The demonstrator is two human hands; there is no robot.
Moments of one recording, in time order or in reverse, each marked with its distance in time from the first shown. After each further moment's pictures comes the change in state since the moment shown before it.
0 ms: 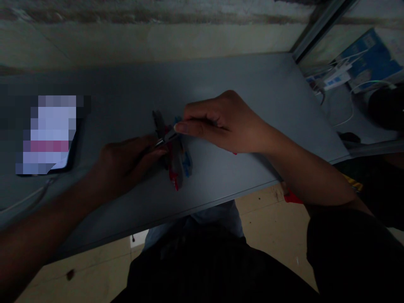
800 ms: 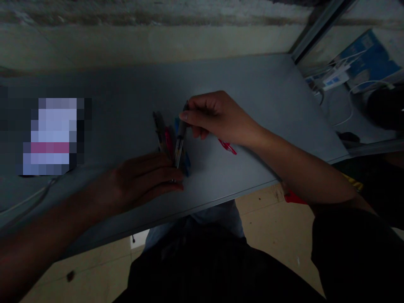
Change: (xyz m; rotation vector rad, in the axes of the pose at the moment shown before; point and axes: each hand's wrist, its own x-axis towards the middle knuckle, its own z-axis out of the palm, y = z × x) left_hand -0.010 0.015 0.008 -0.168 -0.054 0.369; right_hand 0.011 0.024 0.020 0.388 0.028 0.233
